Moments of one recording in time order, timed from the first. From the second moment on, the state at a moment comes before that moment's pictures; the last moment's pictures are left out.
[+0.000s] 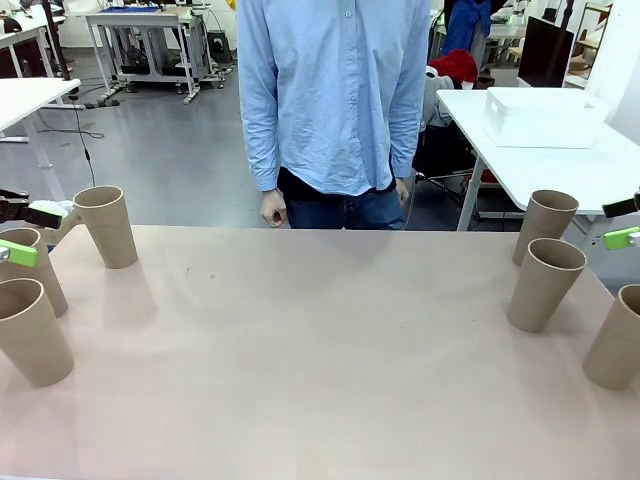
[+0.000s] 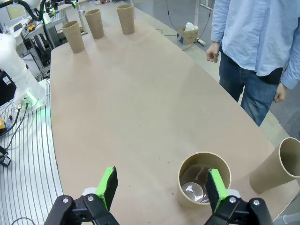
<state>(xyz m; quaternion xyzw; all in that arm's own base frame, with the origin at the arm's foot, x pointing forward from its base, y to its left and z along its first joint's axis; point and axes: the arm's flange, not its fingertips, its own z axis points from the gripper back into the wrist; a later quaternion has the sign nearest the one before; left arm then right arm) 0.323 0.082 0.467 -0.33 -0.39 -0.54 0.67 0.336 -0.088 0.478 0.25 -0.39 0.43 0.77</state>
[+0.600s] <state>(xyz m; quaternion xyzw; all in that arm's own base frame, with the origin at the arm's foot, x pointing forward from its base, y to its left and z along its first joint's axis) 0.323 0.082 0.467 -0.33 -0.39 -0.54 0.67 0.336 -0.088 0.478 0.25 -0.39 0.43 0.77</state>
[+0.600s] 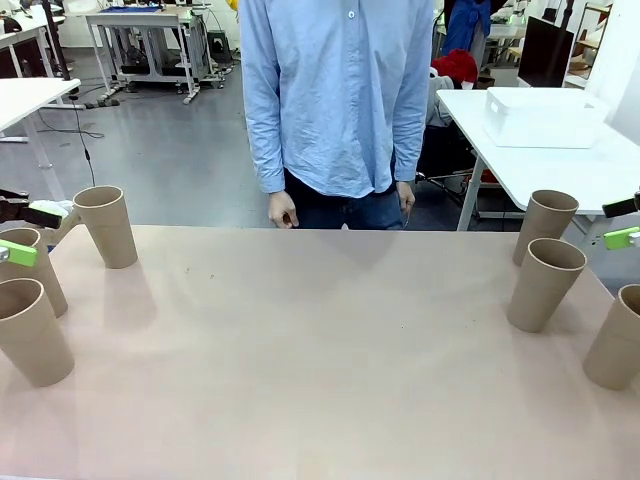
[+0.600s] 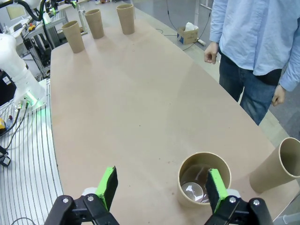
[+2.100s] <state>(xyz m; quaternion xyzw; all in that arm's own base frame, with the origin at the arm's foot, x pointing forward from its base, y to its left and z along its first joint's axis) 0.388 0.284 0.496 -0.37 -0.42 -0.56 0.61 0.349 -0.283 0.452 0.37 -0.46 0.43 0.68</state>
